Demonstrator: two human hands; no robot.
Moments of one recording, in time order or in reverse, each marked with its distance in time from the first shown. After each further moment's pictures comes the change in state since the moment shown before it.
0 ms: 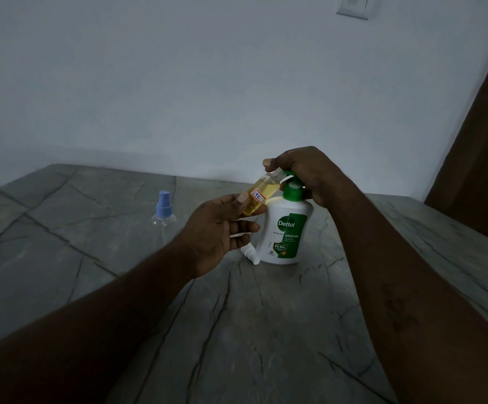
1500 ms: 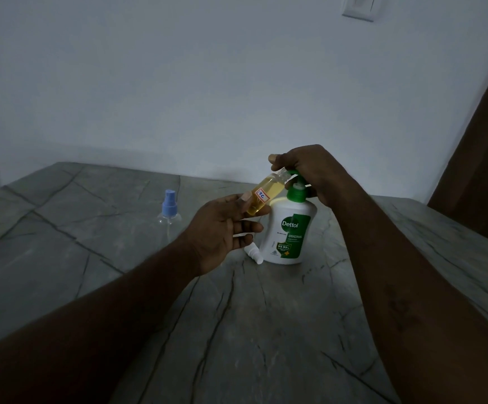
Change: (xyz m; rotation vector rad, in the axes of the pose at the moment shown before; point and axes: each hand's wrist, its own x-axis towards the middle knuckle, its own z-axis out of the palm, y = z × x) left_hand 0.001 0.000 -0.003 0.005 0.000 -0.018; right_hand -0.003 -0.004 -0.001 -0.057 0.037 -0.051
